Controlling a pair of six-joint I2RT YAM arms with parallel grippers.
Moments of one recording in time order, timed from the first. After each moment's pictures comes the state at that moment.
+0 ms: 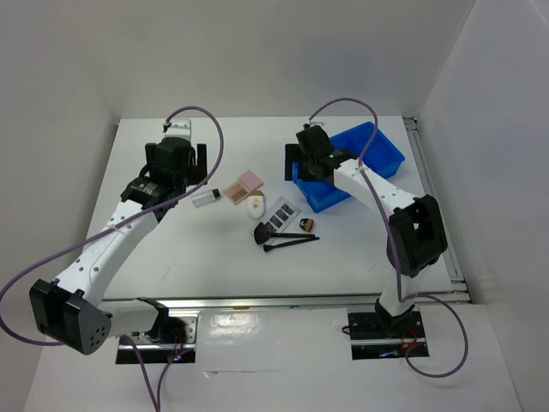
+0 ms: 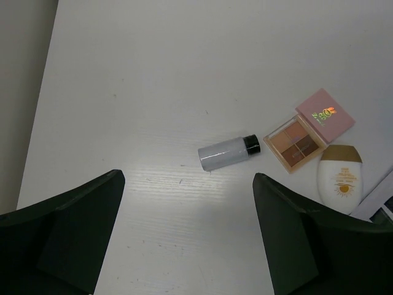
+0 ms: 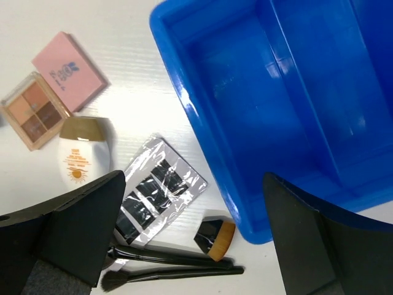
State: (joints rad) left arm -0.36 1.23 1.18 -0.50 -0.48 -0.14; right arm 0.50 1.78 1.45 -0.50 0.21 0.41
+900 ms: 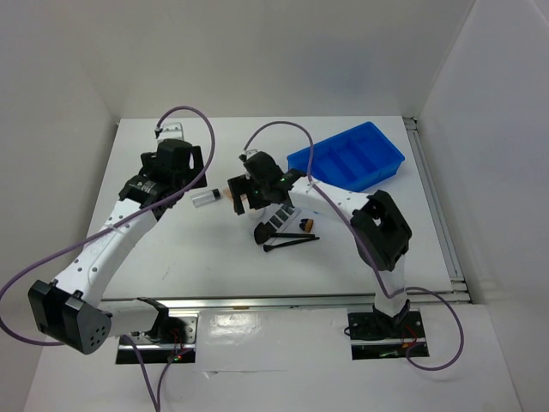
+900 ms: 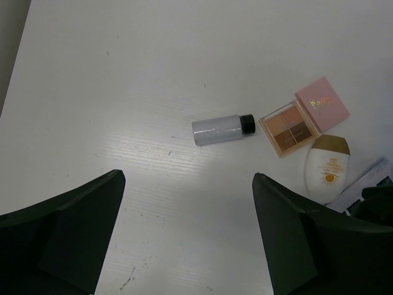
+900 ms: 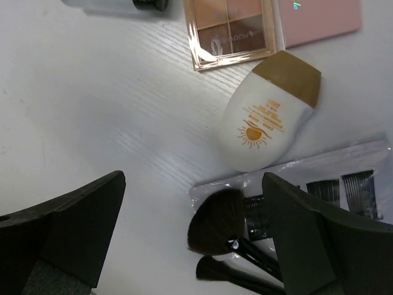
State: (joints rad) left arm -0.36 1.23 1.22 -0.64 -0.51 -0.35; right arm 0.79 1.93 1.51 -0.38 0.01 0.37
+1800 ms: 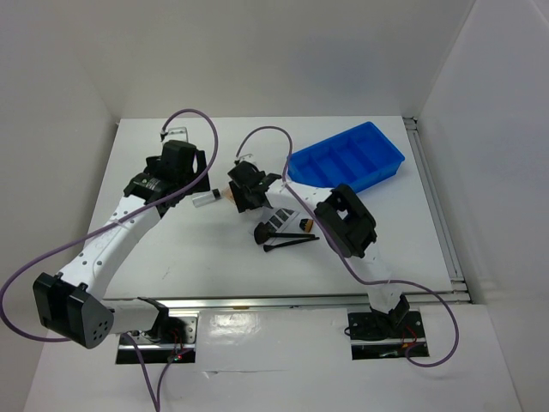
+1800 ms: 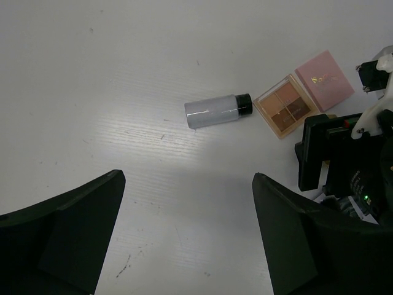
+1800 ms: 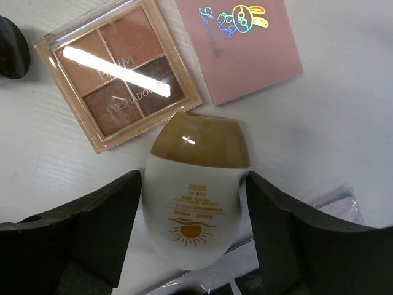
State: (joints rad) left arm -0.36 1.27 1.22 -0.69 -0.46 -0.38; right arm 0.82 2.25 1.71 -0.39 0.31 0.36
